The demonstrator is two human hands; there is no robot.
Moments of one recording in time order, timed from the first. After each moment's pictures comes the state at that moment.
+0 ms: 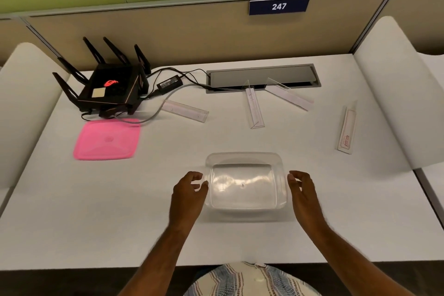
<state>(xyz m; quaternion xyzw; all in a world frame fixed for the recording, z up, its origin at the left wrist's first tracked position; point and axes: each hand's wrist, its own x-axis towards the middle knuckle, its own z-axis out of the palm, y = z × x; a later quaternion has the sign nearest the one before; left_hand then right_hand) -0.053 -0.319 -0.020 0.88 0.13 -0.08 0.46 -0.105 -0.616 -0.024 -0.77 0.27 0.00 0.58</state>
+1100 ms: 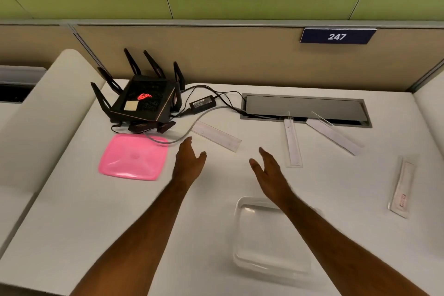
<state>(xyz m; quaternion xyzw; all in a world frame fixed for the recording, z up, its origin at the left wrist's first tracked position) 0.166 -0.241 -0.036 0.89 0.18 -0.06 0.41 0.120 -0.494 -0.027 -0.85 0.08 0.14 0.49</state>
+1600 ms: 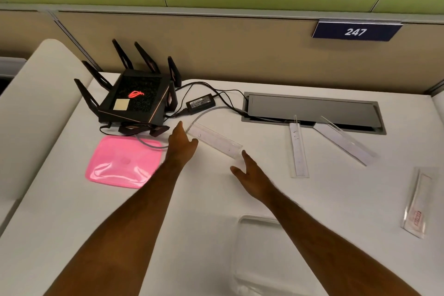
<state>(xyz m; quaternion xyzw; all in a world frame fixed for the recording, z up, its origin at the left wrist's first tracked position) 0.262 -0.223 -0.055 0.90 0.21 -0.10 0.37 0.181 -0.457 -0.080 -0.84 0.05 0.26 0.47</state>
